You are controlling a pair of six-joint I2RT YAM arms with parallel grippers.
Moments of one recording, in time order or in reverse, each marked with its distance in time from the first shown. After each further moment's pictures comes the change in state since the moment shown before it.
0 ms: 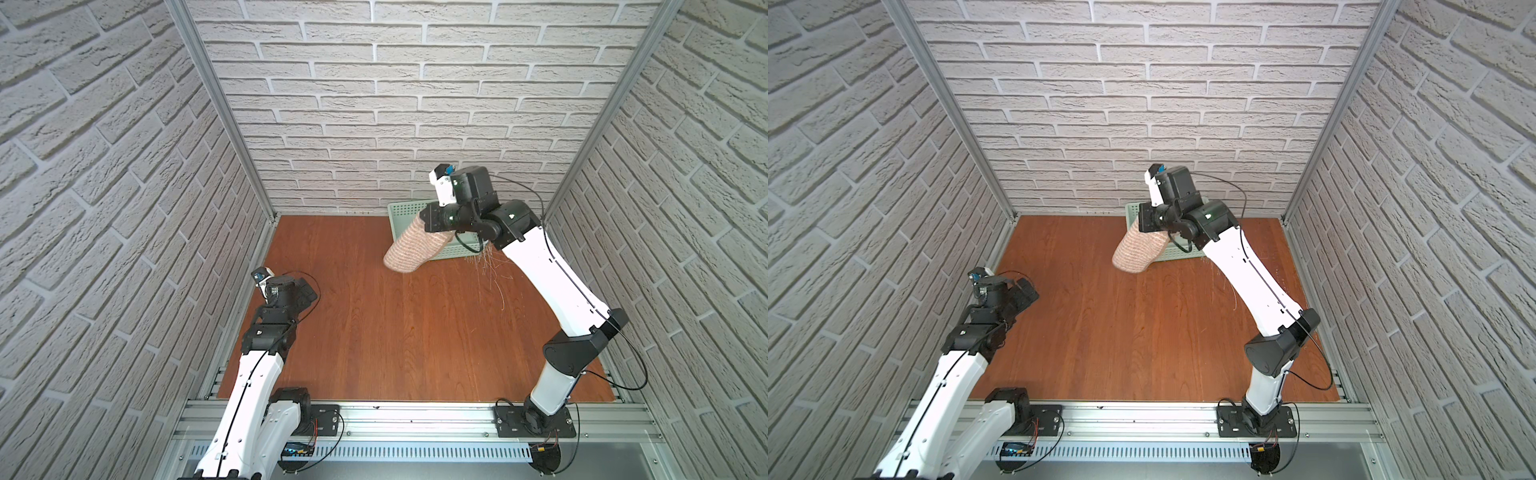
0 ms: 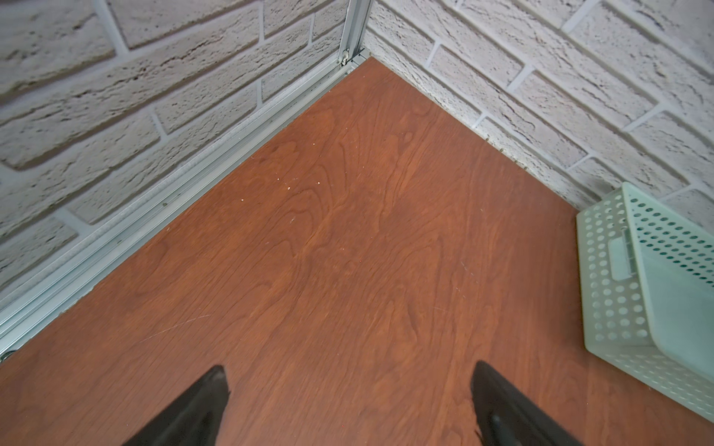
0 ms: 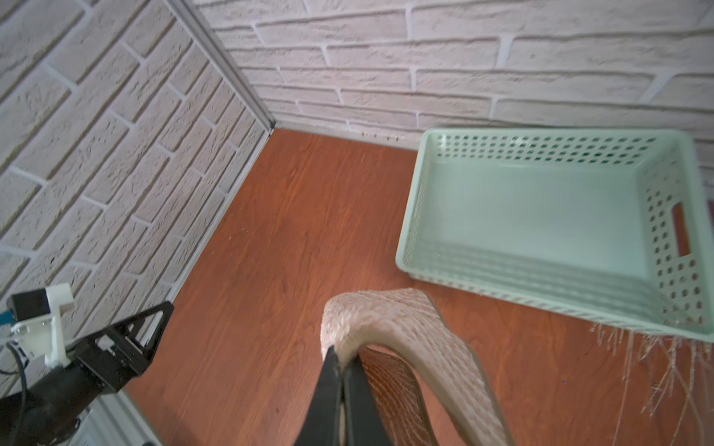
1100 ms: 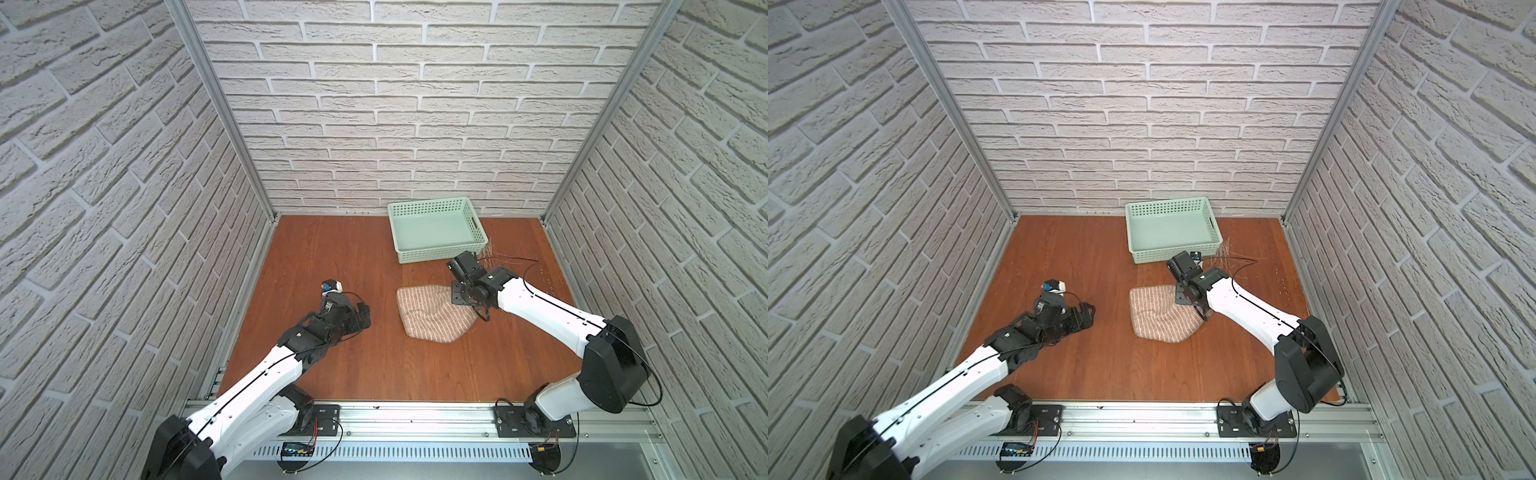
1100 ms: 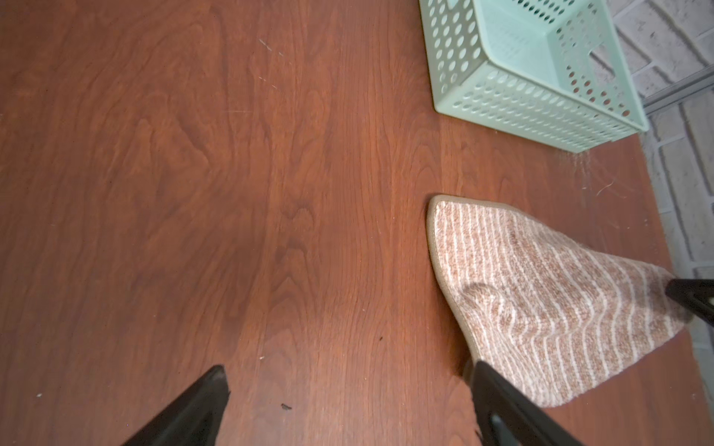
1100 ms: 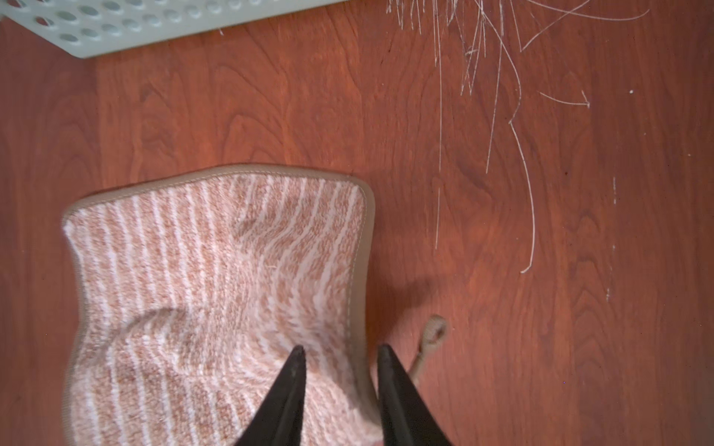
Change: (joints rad) left arm -0.574 0.179 -0.101 0.135 0.104 -0.147; right arm -0.034 -0.251 -0.977 0.165 0.382 0.254
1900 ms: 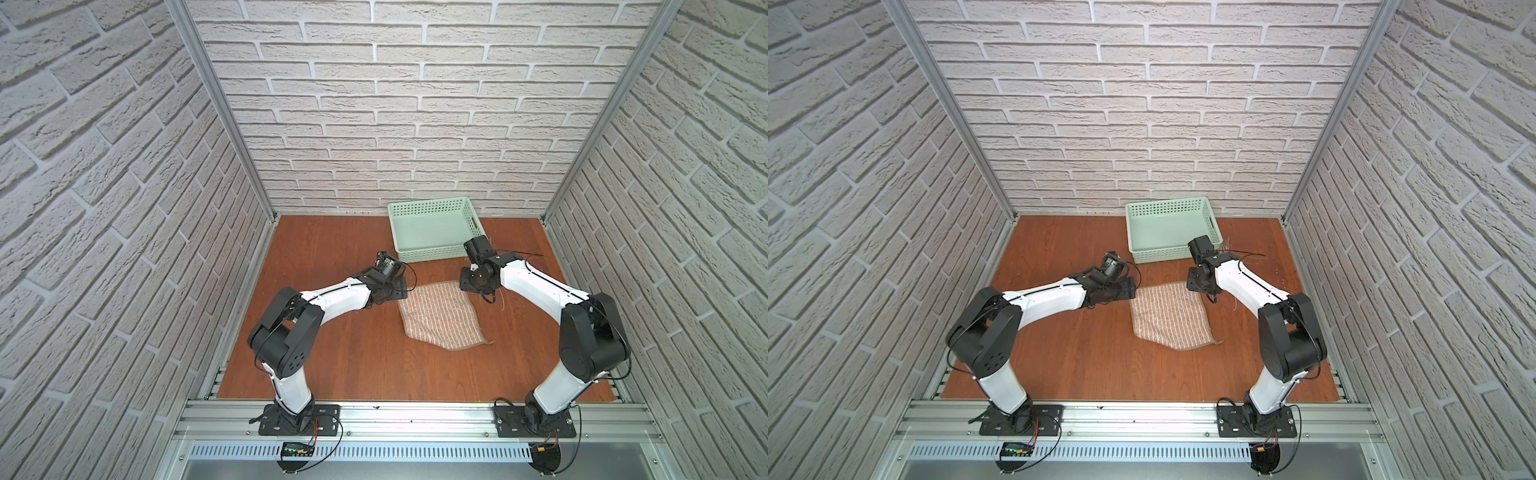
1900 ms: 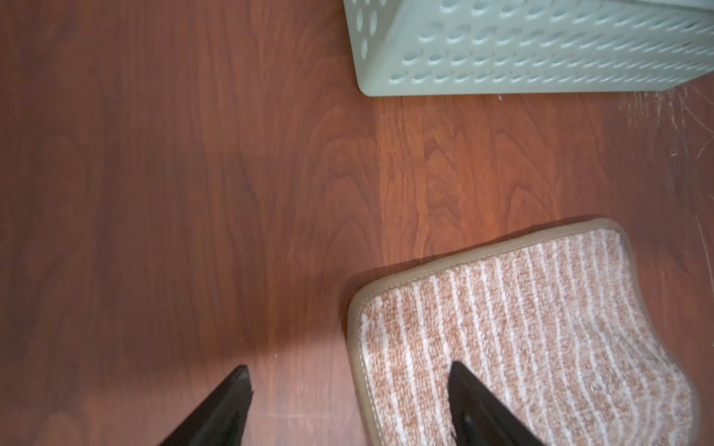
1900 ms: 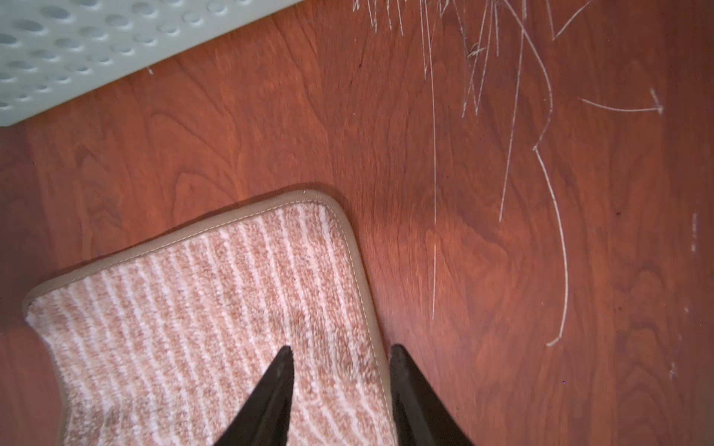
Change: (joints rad) left arm -0.039 0.825 0.511 0.142 0.080 0.099; right arm -0.247 0.214 0.112 0.085 -0.238 -0.123
